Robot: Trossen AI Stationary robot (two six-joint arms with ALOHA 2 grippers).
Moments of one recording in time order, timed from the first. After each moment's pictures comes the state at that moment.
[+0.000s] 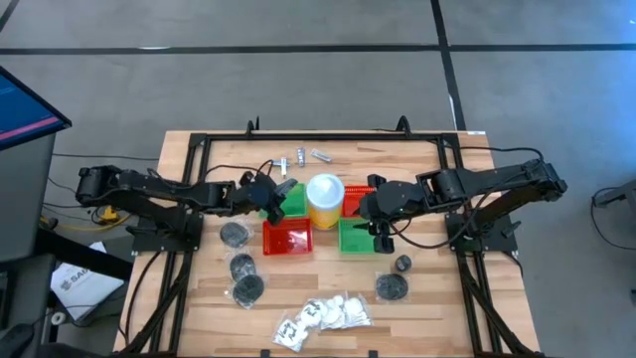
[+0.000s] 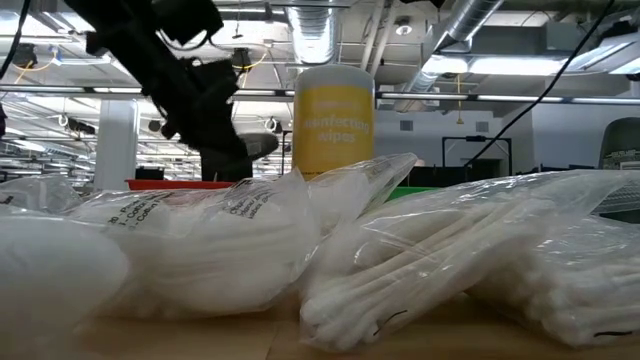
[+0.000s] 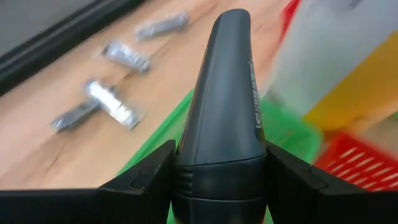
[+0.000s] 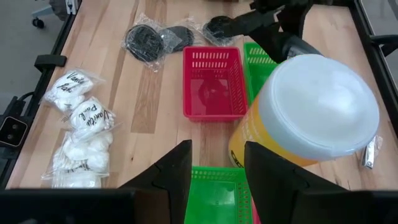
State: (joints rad) left arm 0.08 1.25 0.61 -0.17 -0.47 -0.43; right arm 0.21 1.38 1.40 -0.80 0.16 0.06
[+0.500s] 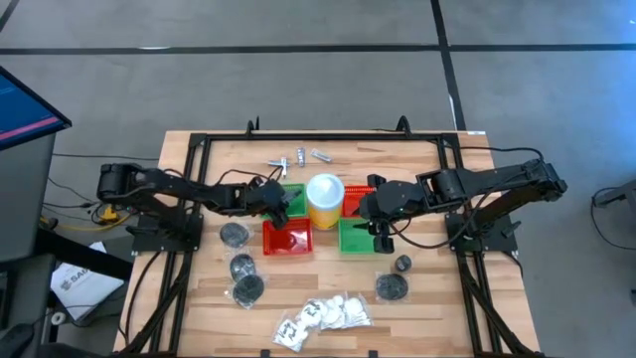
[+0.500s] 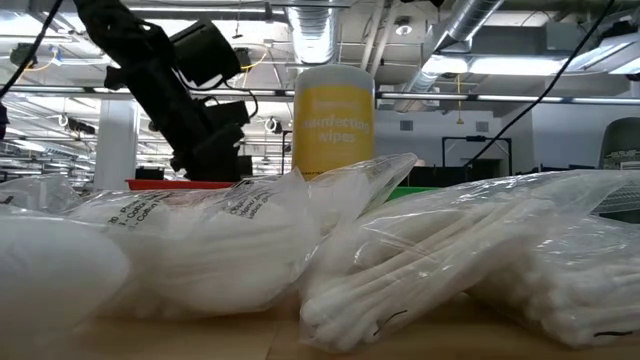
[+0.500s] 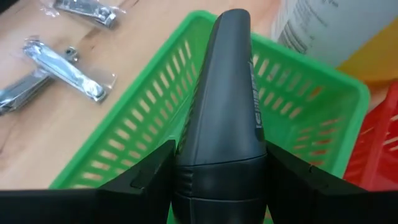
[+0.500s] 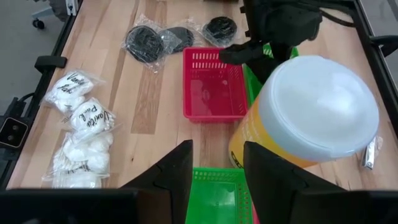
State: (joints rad) left arm 0.12 1.46 0.60 -0.05 -0.37 -0.37; right arm 0.21 1.38 1.40 -0.80 0.16 0.06
